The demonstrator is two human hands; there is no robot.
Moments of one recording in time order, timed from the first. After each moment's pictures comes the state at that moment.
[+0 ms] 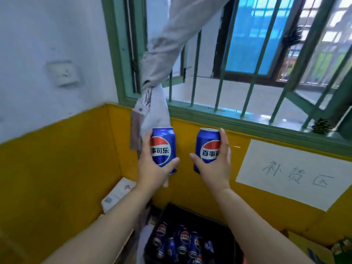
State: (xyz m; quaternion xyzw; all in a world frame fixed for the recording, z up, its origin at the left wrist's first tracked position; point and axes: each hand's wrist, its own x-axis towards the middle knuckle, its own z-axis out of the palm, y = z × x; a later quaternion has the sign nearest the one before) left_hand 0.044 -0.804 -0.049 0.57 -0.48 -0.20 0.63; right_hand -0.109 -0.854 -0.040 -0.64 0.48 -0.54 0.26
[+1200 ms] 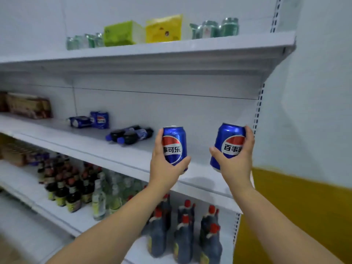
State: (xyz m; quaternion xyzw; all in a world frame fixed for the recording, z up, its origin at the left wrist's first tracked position) left_hand 0.106 0.085 0.068 0.73 0.00 0.40 0.55; right_hand 0.155 -0.073 0.088 -0.69 -0.16 -0.31 0.63
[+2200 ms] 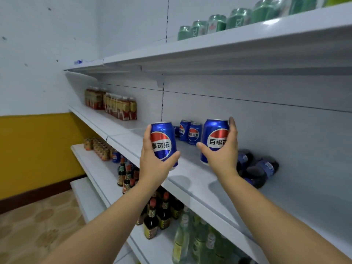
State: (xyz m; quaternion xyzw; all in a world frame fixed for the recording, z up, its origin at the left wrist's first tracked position) left_hand 0.155 0.551 0.074 0.70 0.16 0.52 0.46; right_hand 0.273 0.431 0.107 -0.69 -0.33 -0.17 0.62
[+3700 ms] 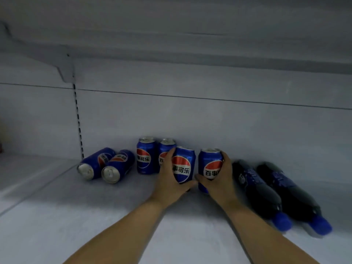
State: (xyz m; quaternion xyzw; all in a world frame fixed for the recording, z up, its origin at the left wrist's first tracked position) left_hand 0.432 0.737 0.032 0.79 -0.16 0.19 0.56; right_hand 0.437 0.583 0.036 -0.76 -0.10 -0.31 0.56
